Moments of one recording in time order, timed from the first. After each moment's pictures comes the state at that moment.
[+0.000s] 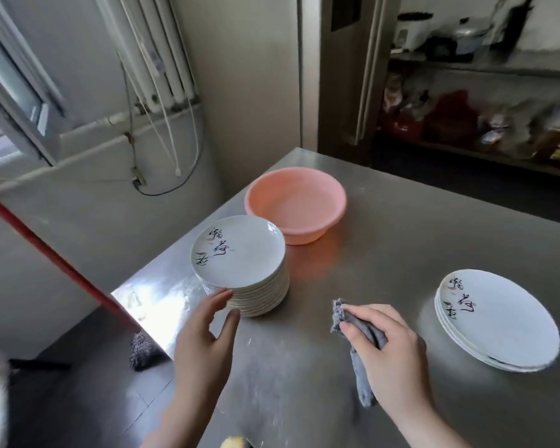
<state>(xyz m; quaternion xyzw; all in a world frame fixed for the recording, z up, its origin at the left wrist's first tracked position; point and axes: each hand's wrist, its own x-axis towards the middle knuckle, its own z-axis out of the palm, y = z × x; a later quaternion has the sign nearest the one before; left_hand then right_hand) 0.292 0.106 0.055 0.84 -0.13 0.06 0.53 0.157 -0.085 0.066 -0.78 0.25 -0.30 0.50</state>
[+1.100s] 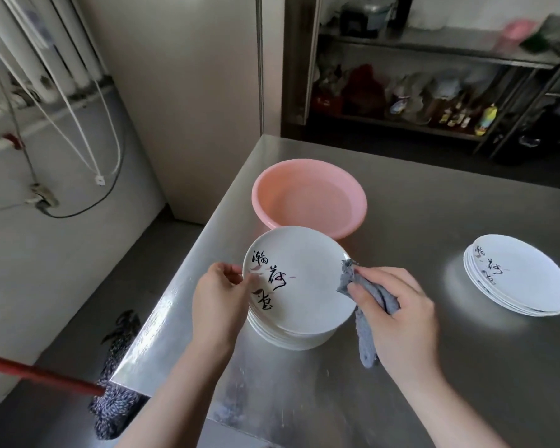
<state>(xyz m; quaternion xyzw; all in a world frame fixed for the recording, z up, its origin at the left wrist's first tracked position) 0.521 0.122 0.070 0.83 -0.14 -0.21 0.49 0.331 0.023 0.091 -0.71 0.37 -0.43 0.42</state>
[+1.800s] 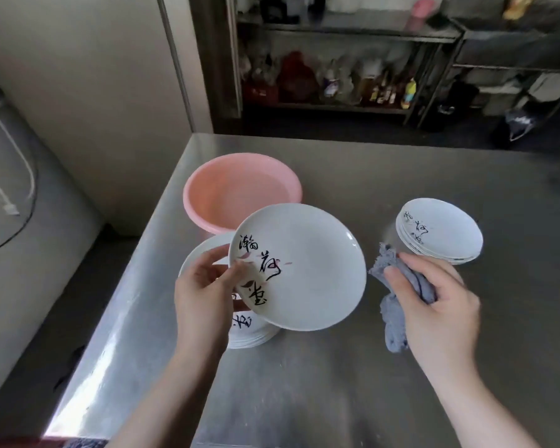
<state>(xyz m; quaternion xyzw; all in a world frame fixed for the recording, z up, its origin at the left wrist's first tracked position) 0.467 0.088 0.105 0.65 -0.17 -0.33 0.66 0.245 0.005 0.104 -0.64 0.47 -0.52 0.32</state>
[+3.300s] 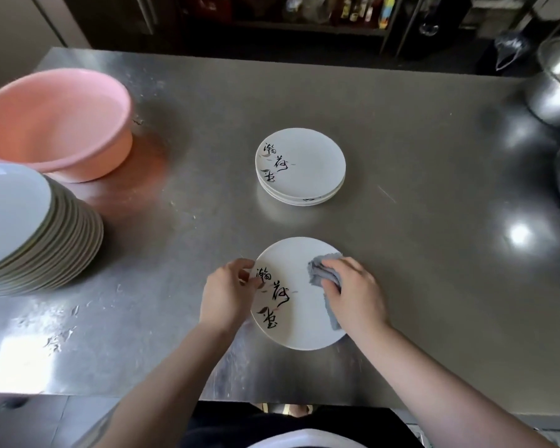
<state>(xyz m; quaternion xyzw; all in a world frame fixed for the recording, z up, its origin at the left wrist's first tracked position) 0.160 -0.047 -0.031 0.84 -0.33 -0.31 0.31 -0.025 -0.124 -0.033 -0.79 0.55 -0.14 0.24</state>
